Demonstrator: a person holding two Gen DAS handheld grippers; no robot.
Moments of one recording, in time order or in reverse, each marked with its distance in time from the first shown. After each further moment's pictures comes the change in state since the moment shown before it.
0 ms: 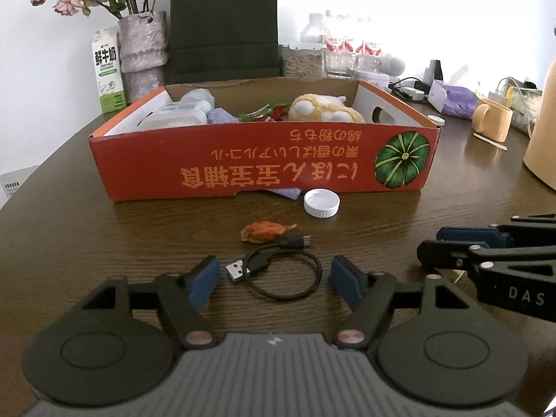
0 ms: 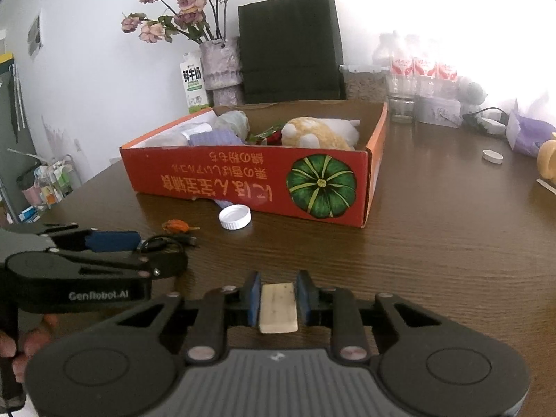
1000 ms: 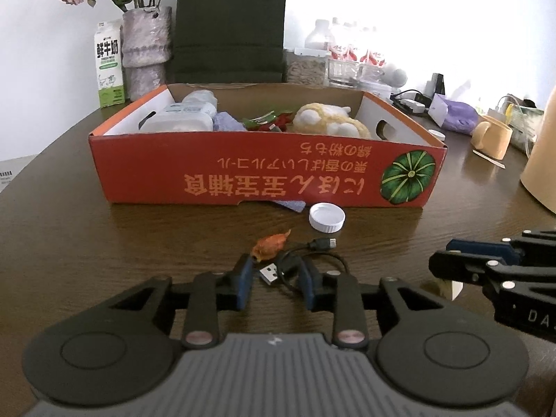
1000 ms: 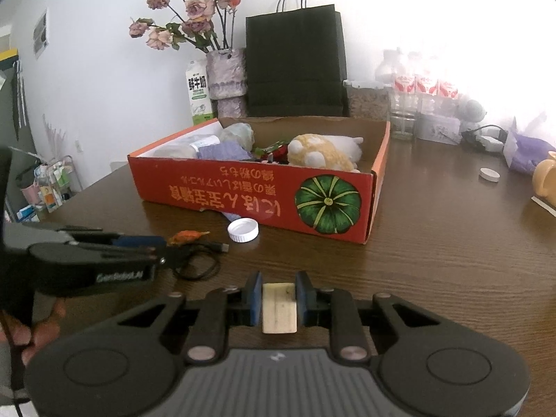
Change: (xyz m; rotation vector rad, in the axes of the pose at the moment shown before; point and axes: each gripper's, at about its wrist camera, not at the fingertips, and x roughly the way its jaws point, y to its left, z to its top) left arm 0.006 0.014 0.008 -0.049 -0.008 -0.038; right arm -0.012 0.009 0.006 -0.023 -0.031 -0.006
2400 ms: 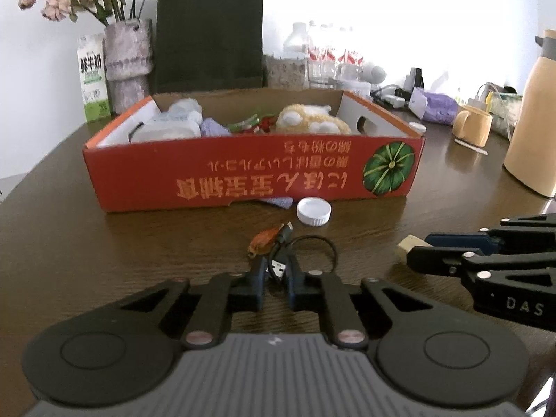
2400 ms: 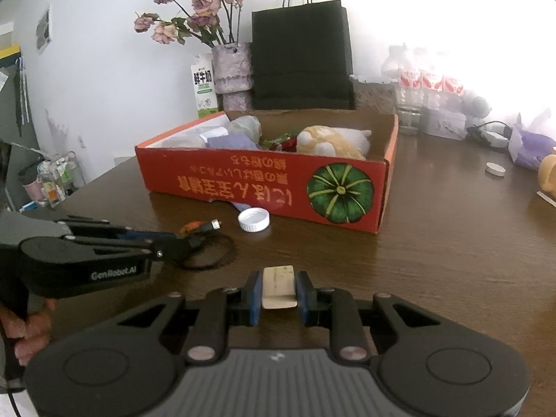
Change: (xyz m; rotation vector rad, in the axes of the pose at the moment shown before) left arm -0.016 0.000 -0.005 0.071 -0.030 -0.042; right arm 0.000 0.009 -0.005 -0.003 0.001 0.012
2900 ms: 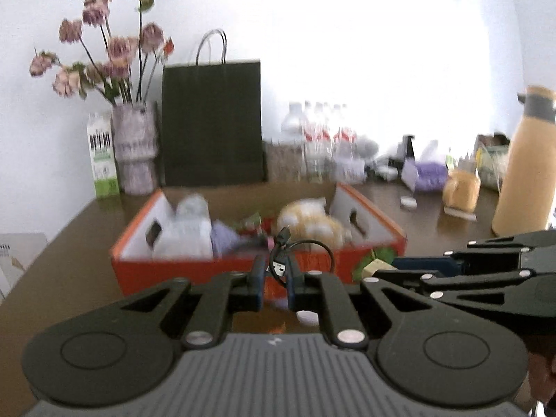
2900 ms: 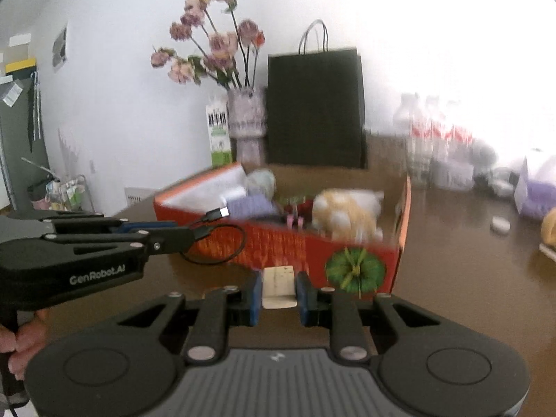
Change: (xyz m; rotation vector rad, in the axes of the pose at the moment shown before) left arm -0.044 -0.001 0.052 0.021 -0.237 0.006; right arm -0.017 0.015 0.052 -0.045 -0.149 0.010
